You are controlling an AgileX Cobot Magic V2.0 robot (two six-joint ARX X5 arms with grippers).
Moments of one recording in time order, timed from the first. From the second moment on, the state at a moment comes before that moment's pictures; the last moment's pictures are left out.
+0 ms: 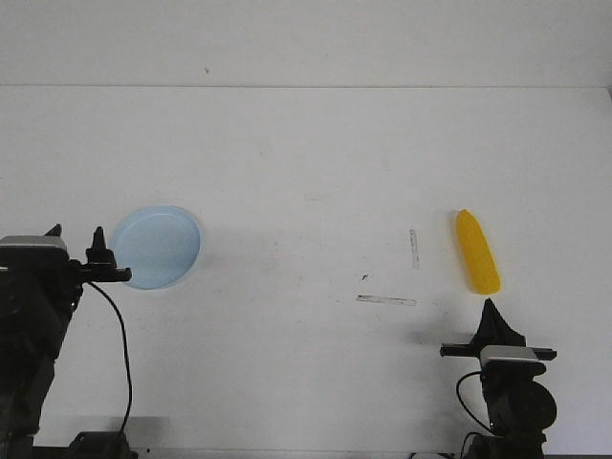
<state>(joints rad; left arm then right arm) 0.02 0.76 0.98 -0.38 -0.10 0.10 -0.04 0.00 0.01 -0.06 0.00 0.00</state>
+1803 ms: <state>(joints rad) 0.31 1.56 1.02 -0.35 0.23 -0.07 -0.04 0.00 0.01 -0.06 0.00 0.00</state>
